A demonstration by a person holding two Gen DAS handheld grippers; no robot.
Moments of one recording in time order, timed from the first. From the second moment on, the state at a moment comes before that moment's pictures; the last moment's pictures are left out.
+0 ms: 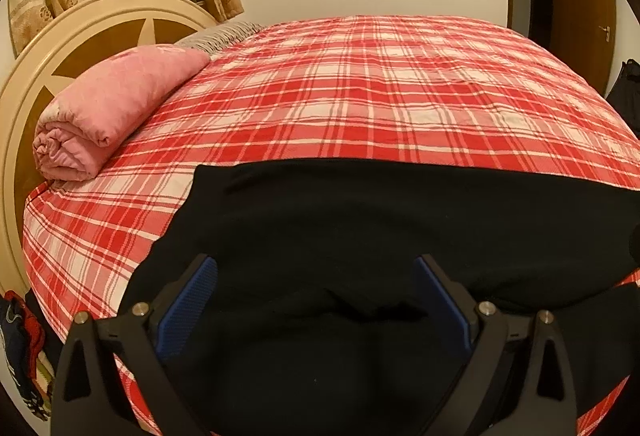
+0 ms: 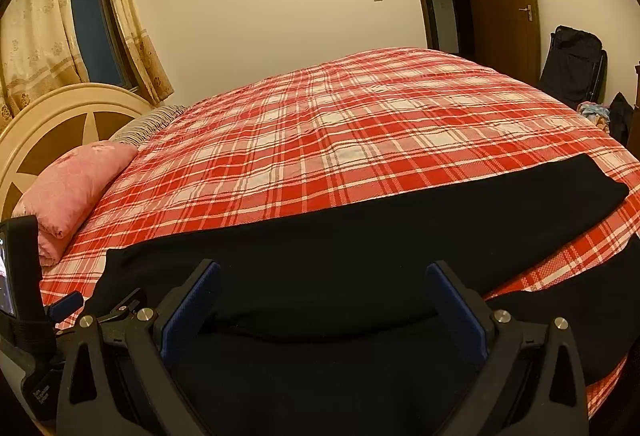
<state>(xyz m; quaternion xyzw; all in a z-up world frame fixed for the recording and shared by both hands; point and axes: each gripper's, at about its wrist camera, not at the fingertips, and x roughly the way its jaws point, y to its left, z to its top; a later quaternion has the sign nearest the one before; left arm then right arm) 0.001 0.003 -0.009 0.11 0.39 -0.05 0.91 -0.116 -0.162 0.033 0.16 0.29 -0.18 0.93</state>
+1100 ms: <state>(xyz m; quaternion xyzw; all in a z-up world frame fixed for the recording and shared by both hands) 0.003 0.009 -0.009 0.11 0.39 -0.05 0.91 -0.116 -0.161 0.033 0.16 0.29 -0.18 0.93</state>
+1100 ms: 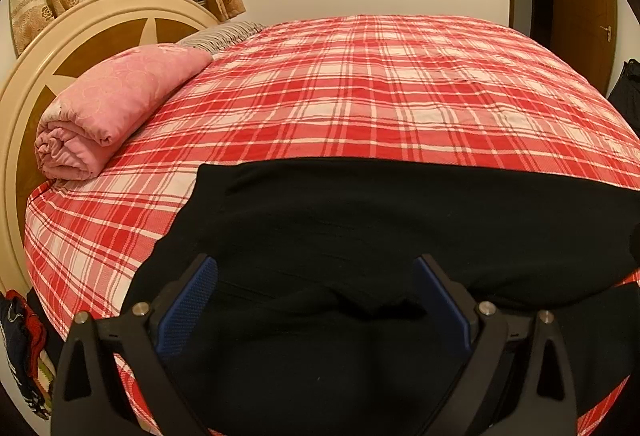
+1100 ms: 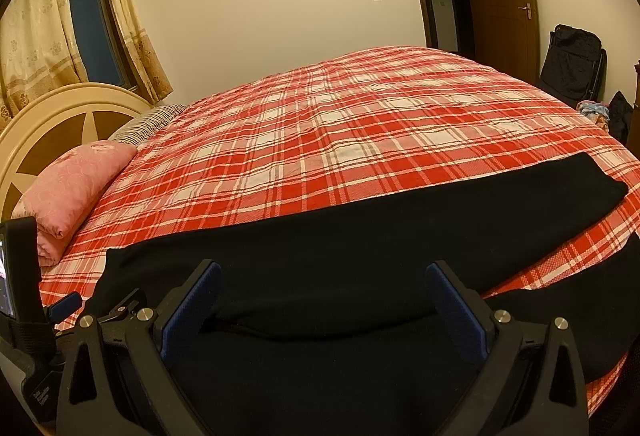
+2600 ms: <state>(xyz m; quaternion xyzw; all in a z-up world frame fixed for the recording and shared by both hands) 0.067 0.045 -0.022 0.08 0.41 -0.07 0.90 -0.003 -0.182 0.006 0.07 0.38 -0.06 0.92</state>
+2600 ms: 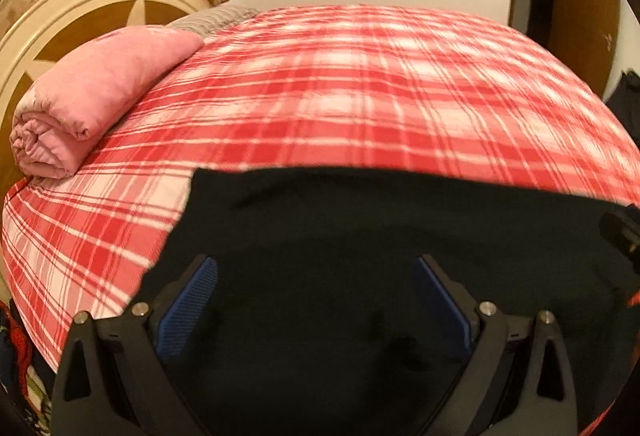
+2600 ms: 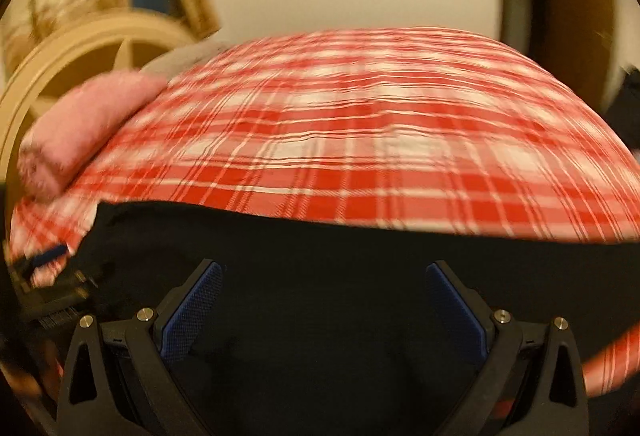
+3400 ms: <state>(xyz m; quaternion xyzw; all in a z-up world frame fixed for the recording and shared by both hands) 0.117 0.082 -0.049 0.03 0.47 -0.04 0.88 0.090 -0.152 -0.037 -0.04 0.47 0.09 0.88</state>
